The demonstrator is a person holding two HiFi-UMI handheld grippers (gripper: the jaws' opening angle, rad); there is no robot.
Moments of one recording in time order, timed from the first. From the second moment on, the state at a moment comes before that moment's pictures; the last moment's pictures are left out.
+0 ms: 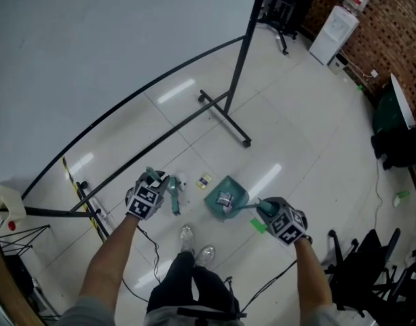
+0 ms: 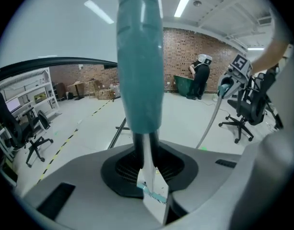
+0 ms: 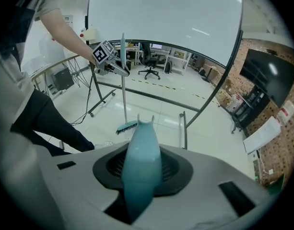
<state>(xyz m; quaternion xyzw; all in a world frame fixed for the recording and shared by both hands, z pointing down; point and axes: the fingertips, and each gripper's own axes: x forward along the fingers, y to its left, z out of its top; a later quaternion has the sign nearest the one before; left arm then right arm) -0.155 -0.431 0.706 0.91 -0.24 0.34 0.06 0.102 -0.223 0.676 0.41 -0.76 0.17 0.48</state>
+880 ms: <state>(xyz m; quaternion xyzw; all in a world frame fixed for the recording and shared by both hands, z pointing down) 0.006 -0.435 0.731 0.94 -0.18 0.28 0.11 0.134 -0.262 0.670 0.38 -0.78 0.18 0.46</state>
